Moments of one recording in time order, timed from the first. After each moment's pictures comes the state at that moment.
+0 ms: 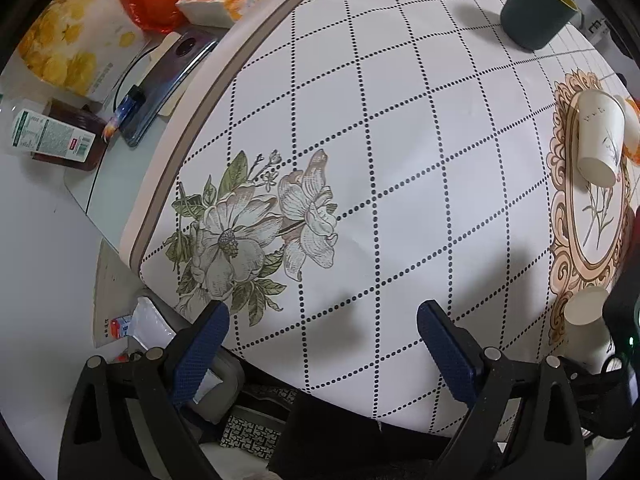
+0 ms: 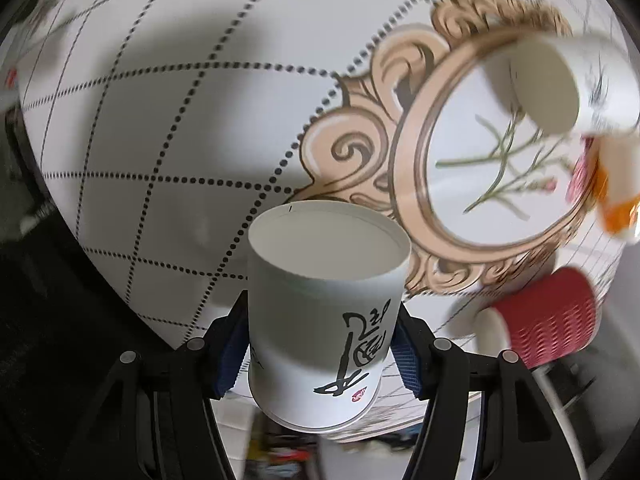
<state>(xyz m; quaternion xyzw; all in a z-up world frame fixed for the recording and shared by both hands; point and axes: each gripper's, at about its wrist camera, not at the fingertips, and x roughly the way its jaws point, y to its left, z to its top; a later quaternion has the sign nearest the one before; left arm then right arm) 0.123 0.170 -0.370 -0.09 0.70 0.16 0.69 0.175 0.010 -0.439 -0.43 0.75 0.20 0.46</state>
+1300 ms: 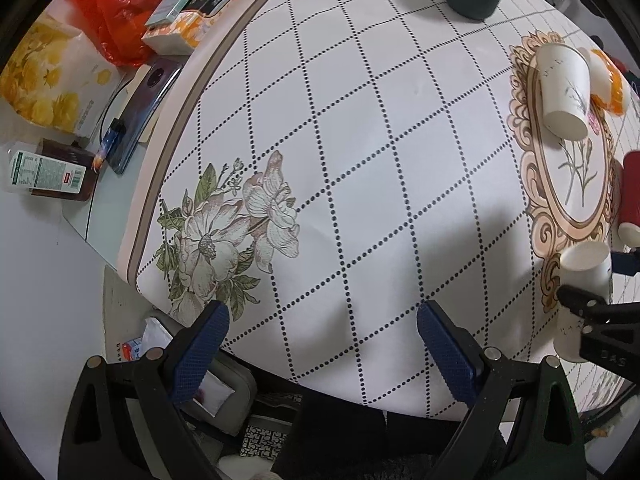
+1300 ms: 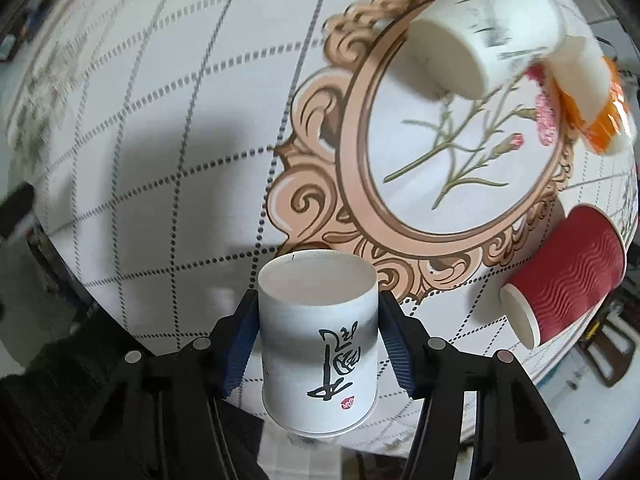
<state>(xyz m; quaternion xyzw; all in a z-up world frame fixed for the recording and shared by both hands) 0.119 0.129 -0.356 -0.04 0.70 0.13 0.70 0.239 -0.019 -0.411 -0.27 0.75 0.16 0.58</state>
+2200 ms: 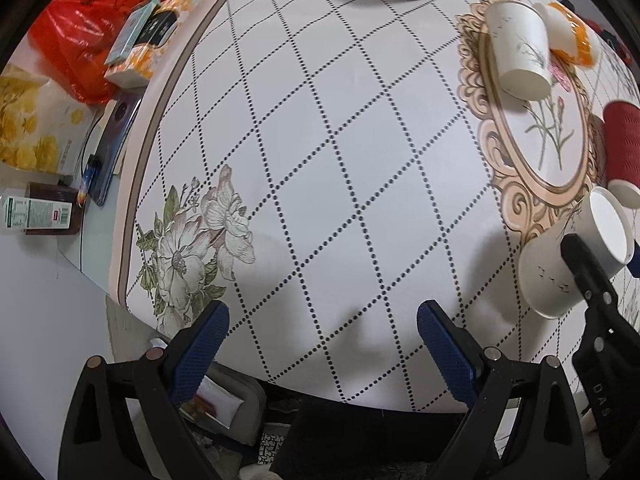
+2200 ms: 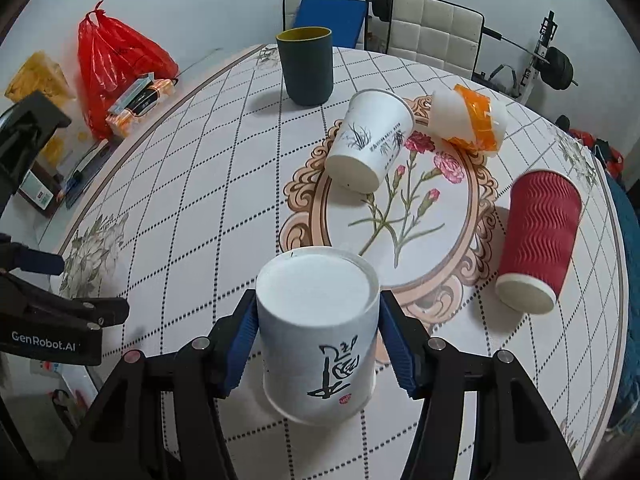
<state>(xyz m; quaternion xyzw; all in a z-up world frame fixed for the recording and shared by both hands) 0.127 0.091 -0.358 0.01 0.70 0.08 0.71 0.172 -0.080 -0.350 -0.08 0.50 0.14 0.85</state>
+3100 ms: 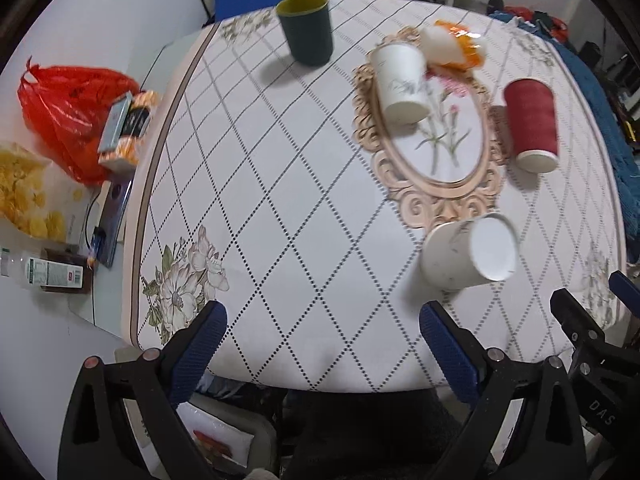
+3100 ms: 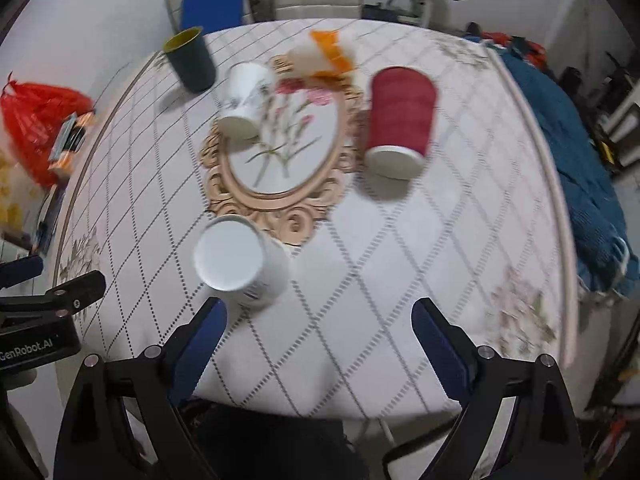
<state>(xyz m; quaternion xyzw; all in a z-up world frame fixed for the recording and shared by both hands) 0.095 0.031 -0.285 0.07 0.63 0.00 0.77 0.103 -0.151 -0.297 0.01 0.58 -0.03 0.81</state>
